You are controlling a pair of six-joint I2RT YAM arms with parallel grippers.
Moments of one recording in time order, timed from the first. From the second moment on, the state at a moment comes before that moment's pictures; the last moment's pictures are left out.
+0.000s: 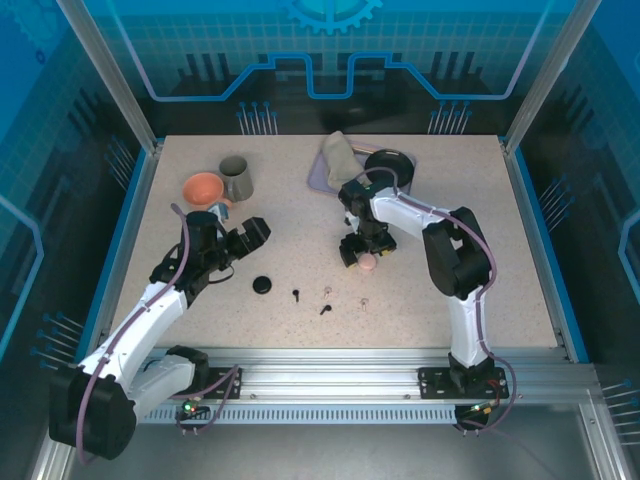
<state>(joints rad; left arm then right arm) -0.21 0.99 0.65 -0.28 0.20 -0.80 0.54 2.07 1.57 -1.11 -0.02 0.20</state>
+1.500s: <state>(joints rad) -0.21 0.97 0.65 -0.30 0.20 -0.80 0.58 2.00 1.46 -1.08 -0.12 0.17</state>
